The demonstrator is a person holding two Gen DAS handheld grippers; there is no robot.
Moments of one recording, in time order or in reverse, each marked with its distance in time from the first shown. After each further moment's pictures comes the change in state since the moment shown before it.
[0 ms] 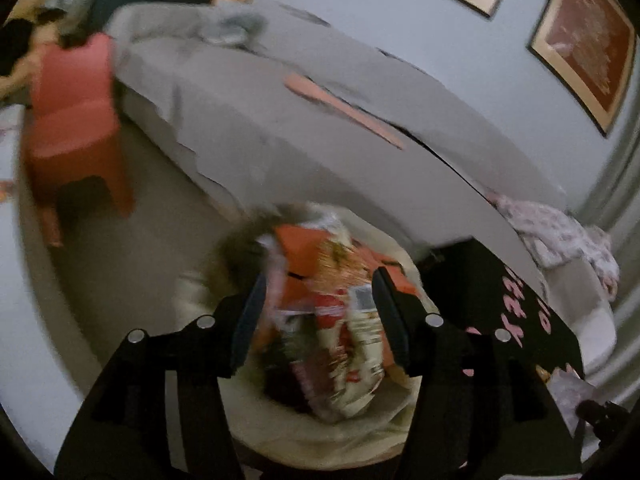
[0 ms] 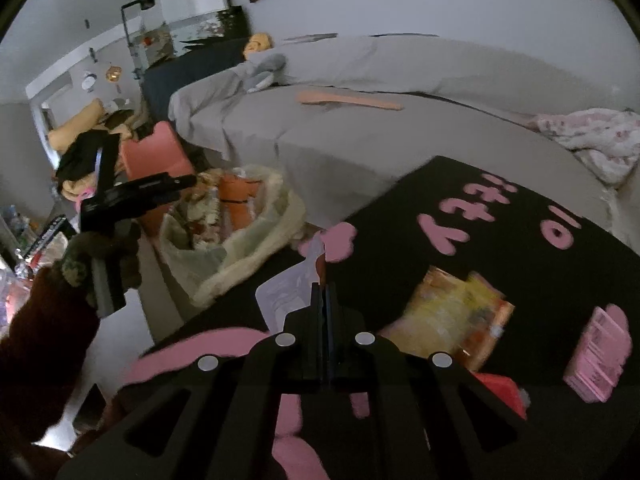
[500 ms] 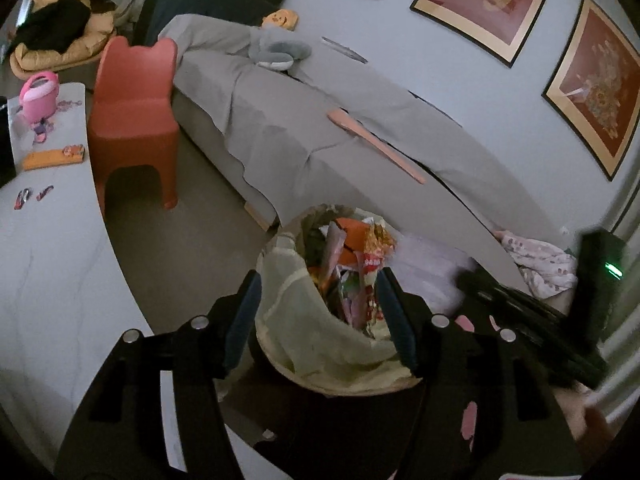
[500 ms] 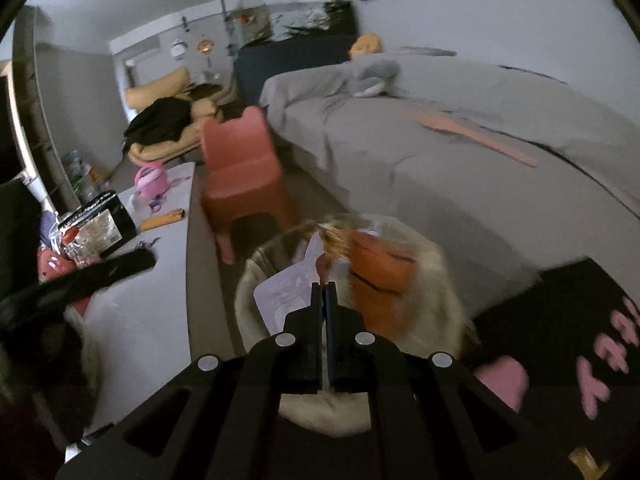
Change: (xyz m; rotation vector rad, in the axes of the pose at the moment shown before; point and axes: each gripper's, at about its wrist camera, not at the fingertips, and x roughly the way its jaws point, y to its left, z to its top) left arm -0.105 0.046 -0.041 -0.113 -0.072 0.021; right arm 0.135 0.140 0.087 -0.250 -0.009 0.251
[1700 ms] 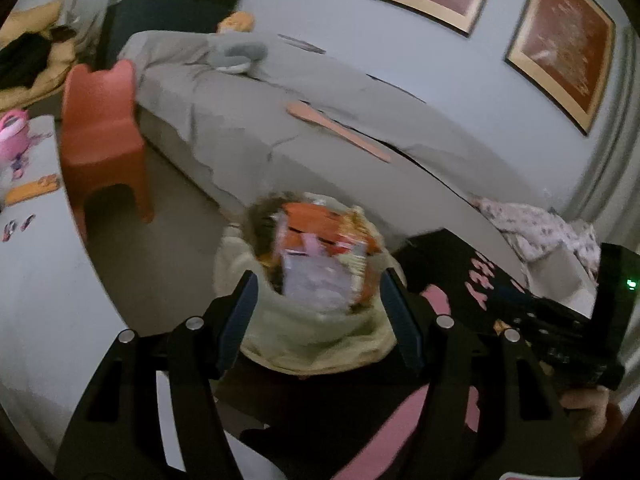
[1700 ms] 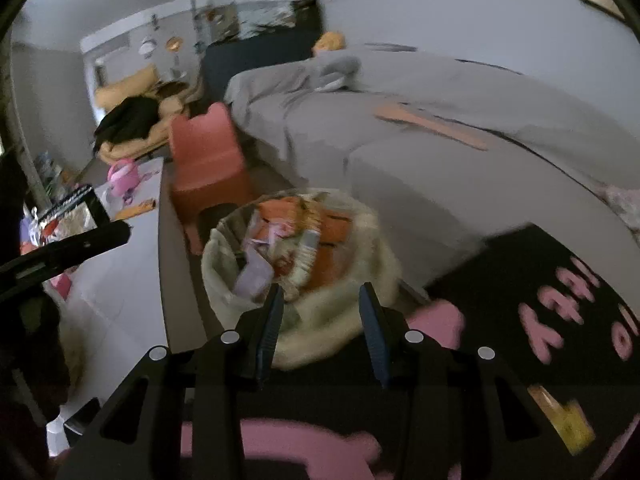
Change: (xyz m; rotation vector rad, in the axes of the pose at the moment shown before) left arm -0.009 -0.062 -0.016 0.158 0.023 -0.062; right arm -0.087 -0.031 -0.050 0.060 -0.005 -0.155
